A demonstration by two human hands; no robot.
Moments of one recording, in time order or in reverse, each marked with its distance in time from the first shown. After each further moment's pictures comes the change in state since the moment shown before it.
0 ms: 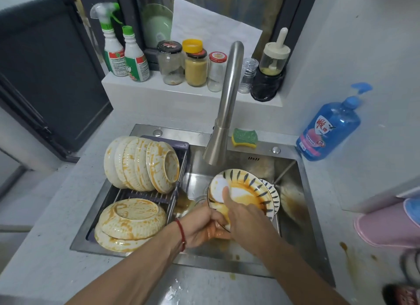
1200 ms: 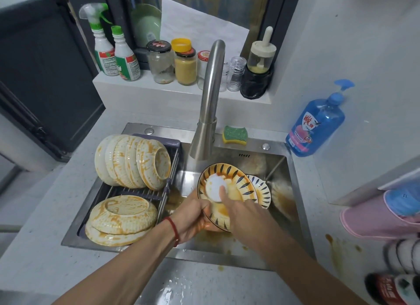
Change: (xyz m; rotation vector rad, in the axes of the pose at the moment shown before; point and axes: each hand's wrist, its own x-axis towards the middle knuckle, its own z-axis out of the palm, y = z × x) left_hand -0.004 -0.004 0.019 0.032 0.114 0.148; right_hand -0.021 0.024 -0.012 -0.071 0.030 -0.039
